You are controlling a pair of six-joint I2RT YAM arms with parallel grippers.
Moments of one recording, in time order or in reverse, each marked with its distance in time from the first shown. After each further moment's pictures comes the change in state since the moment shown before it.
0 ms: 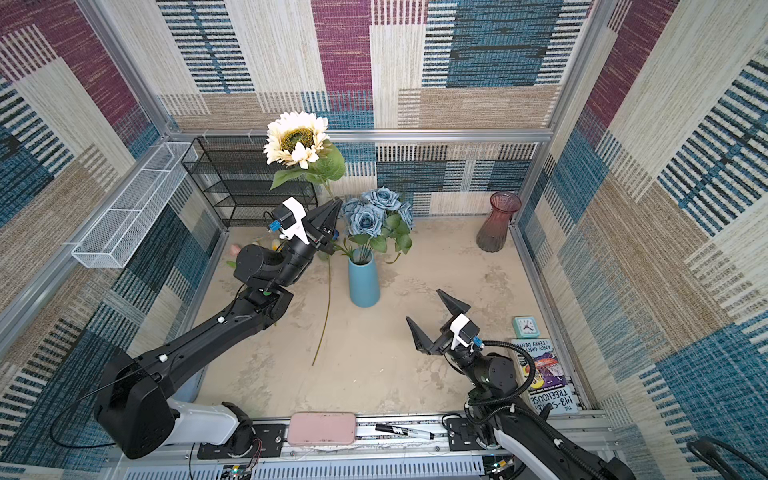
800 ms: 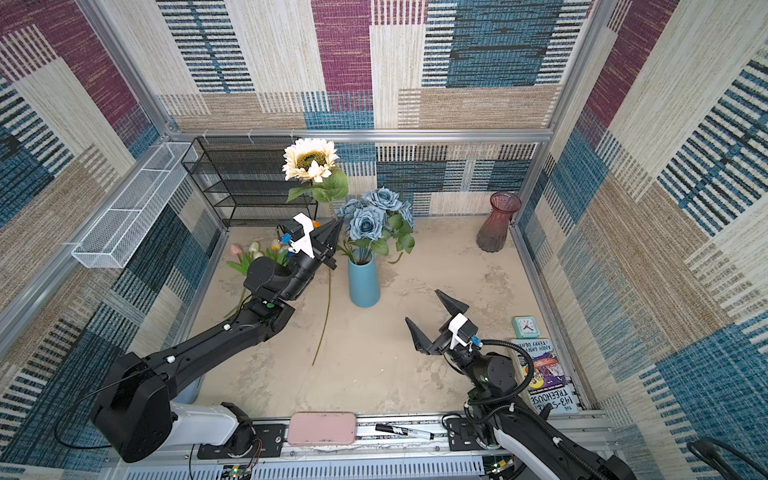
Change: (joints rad) left arm 0.000 -0.016 -0.154 -0.019 -0.079 -0.027; right arm 0.000 0.016 0.000 -0.001 -0.008 0.000
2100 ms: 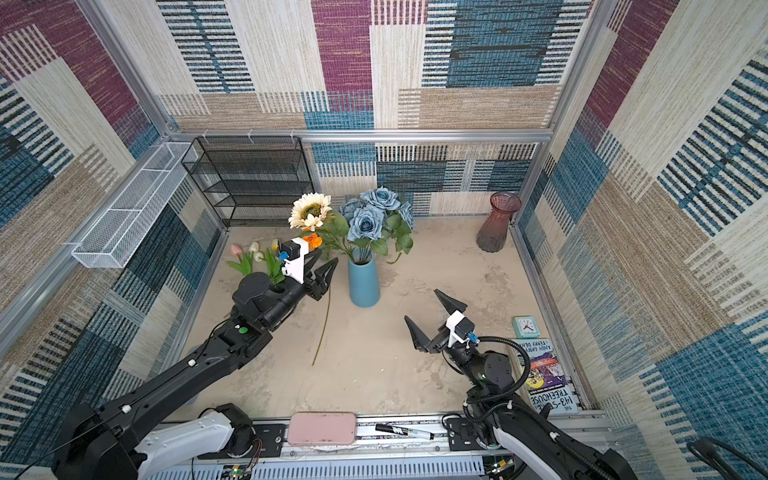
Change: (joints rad) left arm 0.000 -0.313 -0.188 -0.509 -0.083 -0.032; right arm 0.000 0.041 0.000 0.001 0.018 0.000
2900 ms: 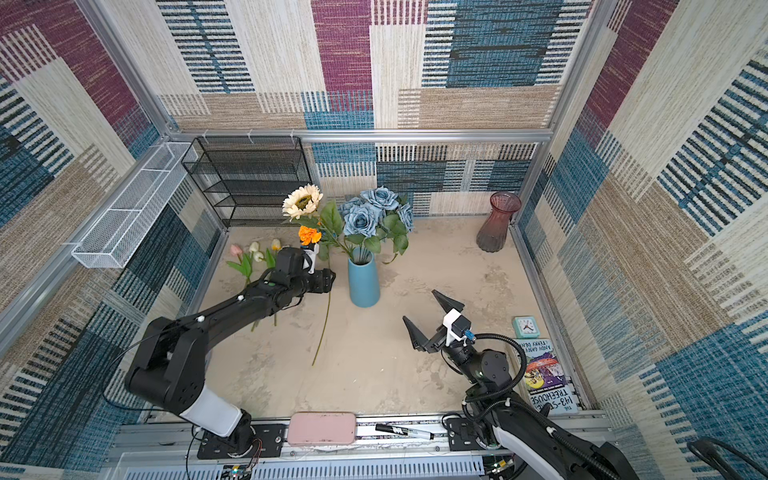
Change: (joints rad) left arm 0.219 0.612 0.362 -0.518 0.033 -0.178; right arm 0.000 0.033 0.000 0.002 -0.003 0.004
